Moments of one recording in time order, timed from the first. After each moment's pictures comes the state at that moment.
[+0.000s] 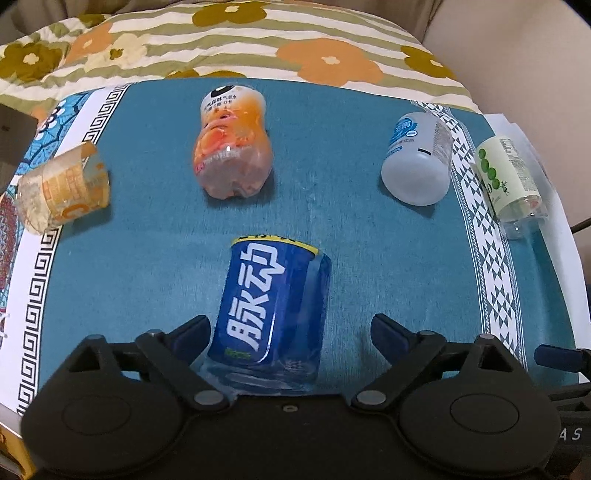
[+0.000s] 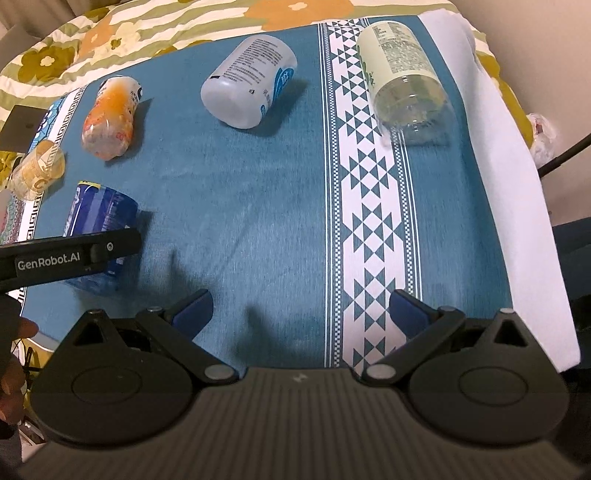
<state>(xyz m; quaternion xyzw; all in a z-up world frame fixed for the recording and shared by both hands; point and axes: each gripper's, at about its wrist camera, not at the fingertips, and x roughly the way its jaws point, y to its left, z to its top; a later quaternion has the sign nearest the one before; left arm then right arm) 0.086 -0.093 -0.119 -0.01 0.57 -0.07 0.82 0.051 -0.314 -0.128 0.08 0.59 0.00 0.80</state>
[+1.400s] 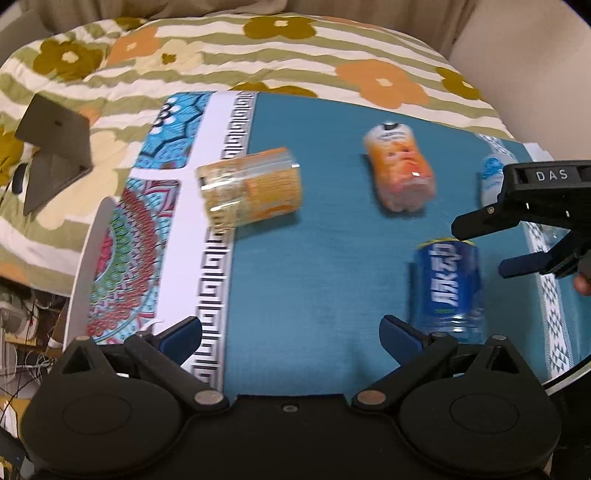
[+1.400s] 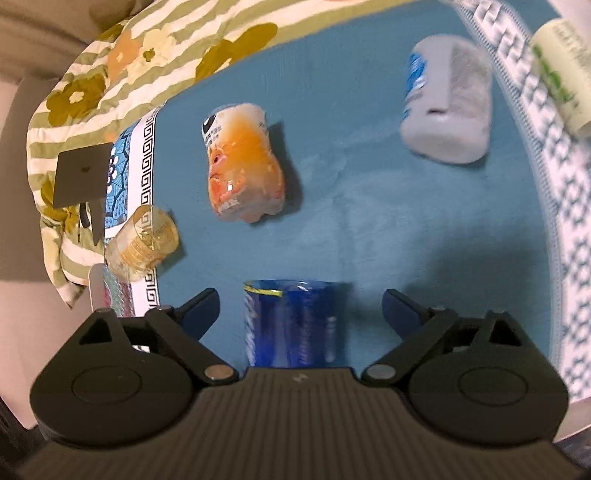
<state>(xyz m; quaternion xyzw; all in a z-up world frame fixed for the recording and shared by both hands) 0.074 0.070 -0.084 -0.01 0.56 -0.05 0.83 0.161 -0.205 -0.116 0.24 0.64 0.06 0.73</state>
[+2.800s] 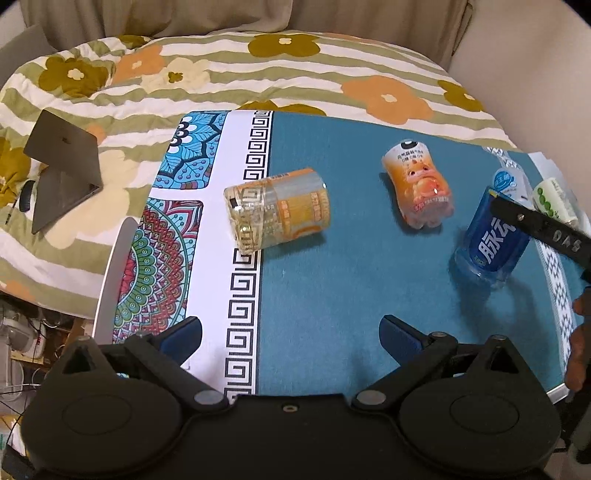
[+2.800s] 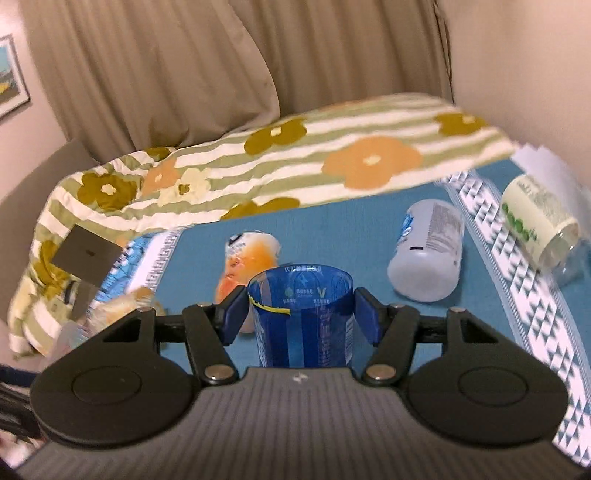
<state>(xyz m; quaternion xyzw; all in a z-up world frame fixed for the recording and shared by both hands) 0.076 0.085 -0.081 0.01 0.53 -0.05 0.85 0.087 -0.192 -0.109 0.13 0.33 0.03 0.93</state>
